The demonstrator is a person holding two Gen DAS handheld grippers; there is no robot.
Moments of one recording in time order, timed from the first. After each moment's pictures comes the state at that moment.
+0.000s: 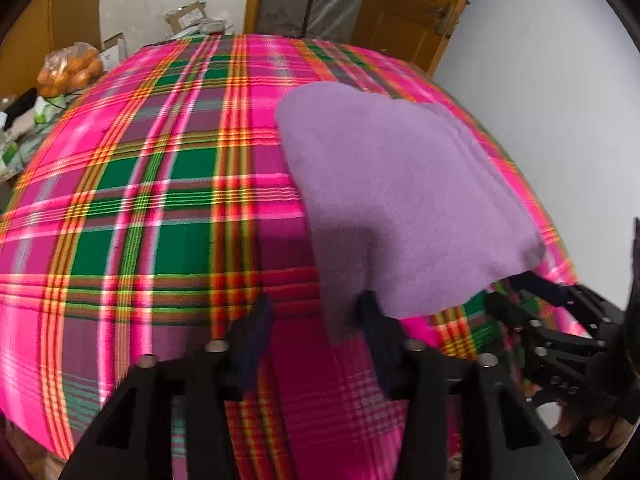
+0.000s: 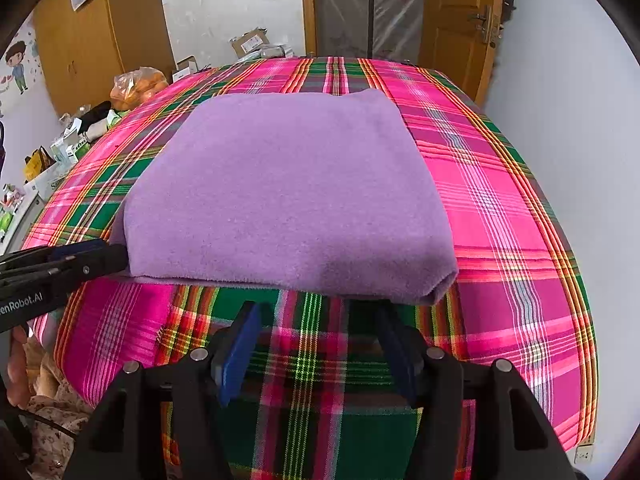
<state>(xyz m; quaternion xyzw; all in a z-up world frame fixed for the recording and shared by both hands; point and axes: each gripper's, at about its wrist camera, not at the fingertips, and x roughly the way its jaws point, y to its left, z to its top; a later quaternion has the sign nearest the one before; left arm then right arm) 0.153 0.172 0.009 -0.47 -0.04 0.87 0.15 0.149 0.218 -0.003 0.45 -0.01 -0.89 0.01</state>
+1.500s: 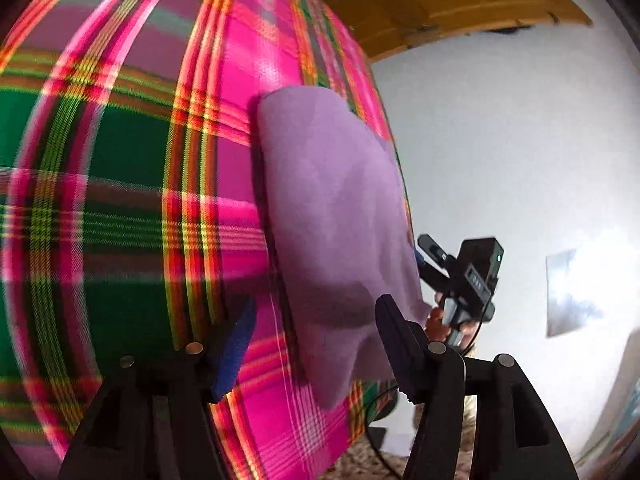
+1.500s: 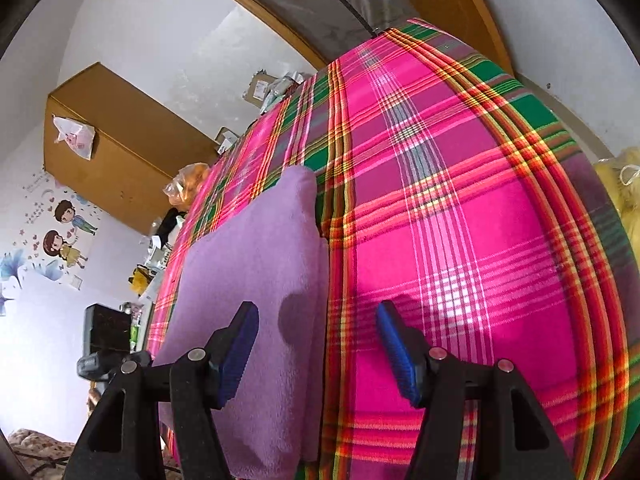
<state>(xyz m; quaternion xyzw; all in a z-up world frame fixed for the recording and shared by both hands) 0.051 0.072 -0.006 -0.57 -0.32 0.67 0.36 0.037 0.385 -0.025 0.43 -0.31 -0.83 0.17</state>
